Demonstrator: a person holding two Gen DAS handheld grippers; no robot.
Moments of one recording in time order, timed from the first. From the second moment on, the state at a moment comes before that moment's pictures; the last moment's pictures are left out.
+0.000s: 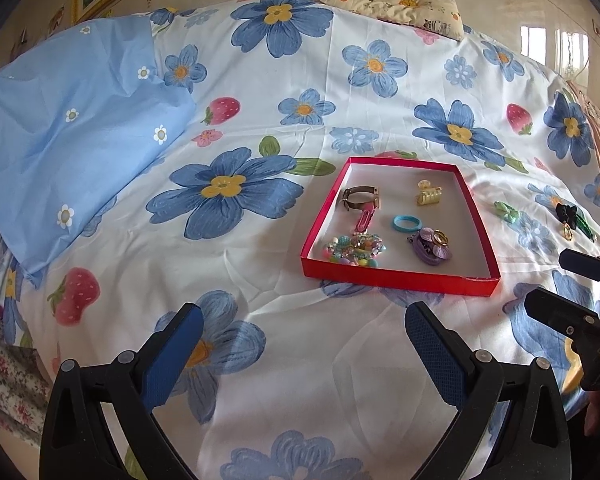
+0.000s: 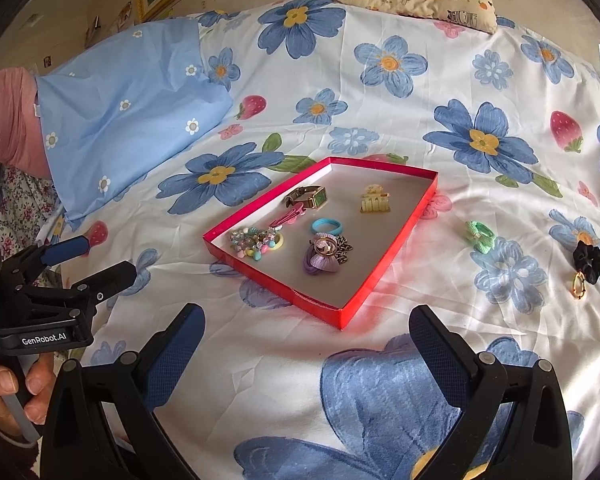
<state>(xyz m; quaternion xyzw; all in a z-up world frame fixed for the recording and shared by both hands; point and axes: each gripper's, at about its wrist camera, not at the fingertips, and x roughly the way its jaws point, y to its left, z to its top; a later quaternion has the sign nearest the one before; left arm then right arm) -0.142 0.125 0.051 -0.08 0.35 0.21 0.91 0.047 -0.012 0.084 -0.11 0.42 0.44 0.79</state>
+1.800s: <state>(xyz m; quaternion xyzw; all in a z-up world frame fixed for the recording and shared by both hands) -0.141 0.127 0.052 -0.07 0.35 0.21 0.91 0.043 -0.009 0.088 -0.11 0.42 0.44 0.79</state>
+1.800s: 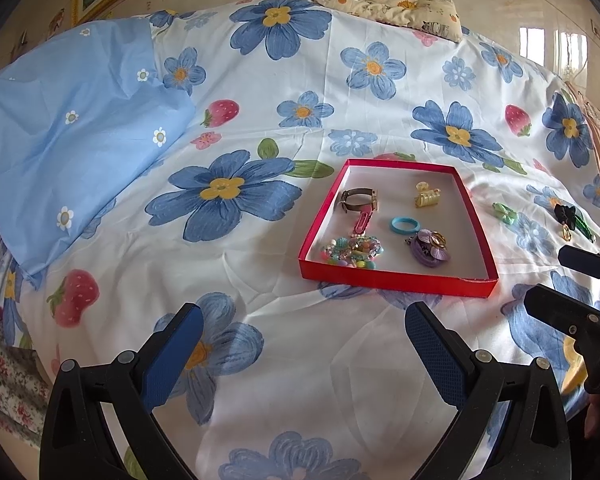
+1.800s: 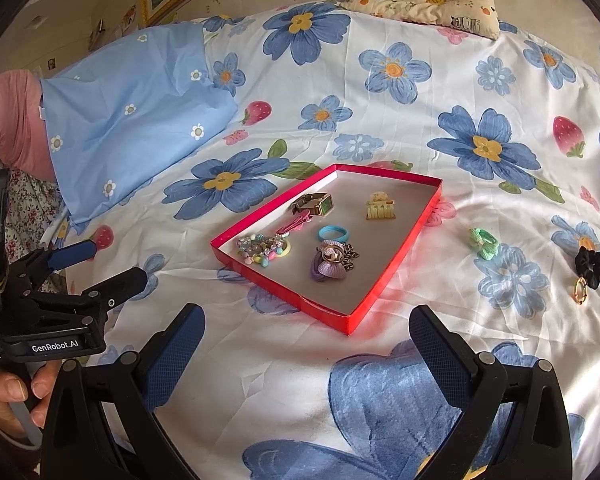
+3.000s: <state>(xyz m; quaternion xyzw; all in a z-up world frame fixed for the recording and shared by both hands) -0.123 0.132 0.045 -0.06 0.35 0.20 0.91 0.049 -0.003 0.081 -0.11 0.43 0.44 0.78</state>
